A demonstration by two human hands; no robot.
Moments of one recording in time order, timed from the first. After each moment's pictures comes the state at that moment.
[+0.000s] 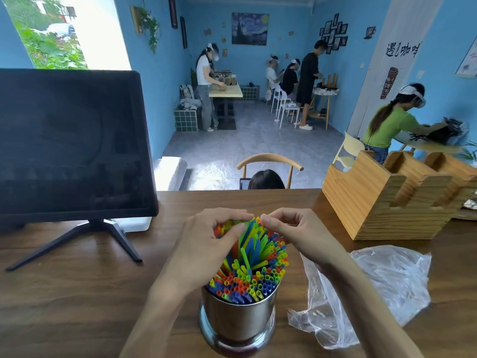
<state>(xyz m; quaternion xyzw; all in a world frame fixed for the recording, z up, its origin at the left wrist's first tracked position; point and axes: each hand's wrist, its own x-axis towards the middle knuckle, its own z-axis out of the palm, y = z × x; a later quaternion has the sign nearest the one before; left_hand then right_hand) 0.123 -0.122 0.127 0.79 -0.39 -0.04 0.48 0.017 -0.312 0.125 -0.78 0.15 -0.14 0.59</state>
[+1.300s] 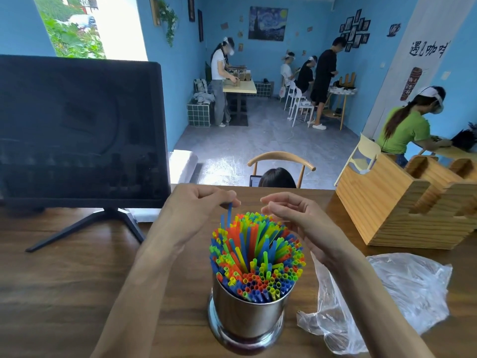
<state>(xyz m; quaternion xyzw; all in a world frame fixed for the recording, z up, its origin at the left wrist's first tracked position) 0.153 -0.112 0.165 0.78 -0.24 -0.12 0.57 0.039 -0.309 0.131 -0.74 0.14 -0.12 0.65</state>
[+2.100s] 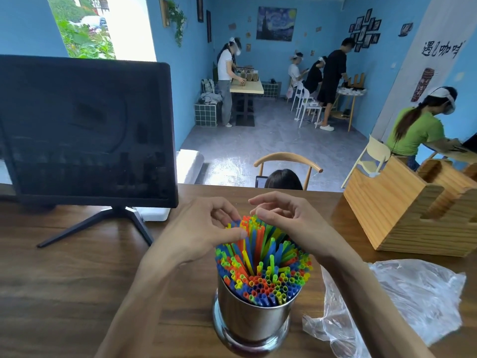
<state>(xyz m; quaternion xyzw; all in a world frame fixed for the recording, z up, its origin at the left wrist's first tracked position) 0.159 -0.099 0.143 0.83 -0.33 -0.12 0.42 0.053 -0.299 0.133 -0.83 0.06 -0.10 0.54</state>
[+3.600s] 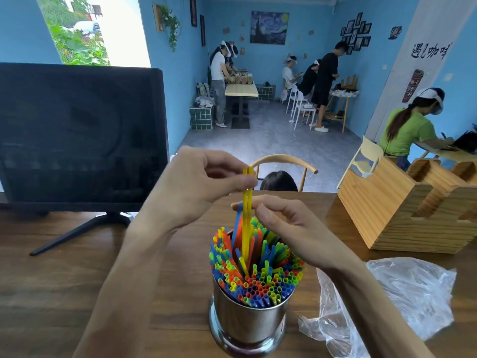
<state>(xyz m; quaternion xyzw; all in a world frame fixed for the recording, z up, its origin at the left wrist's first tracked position) 0.144 -0.111 0.220 0.72 -0.41 -0.06 0.55 0.035 -0.285 0.154 -0.83 -0.06 -0.13 0.53</state>
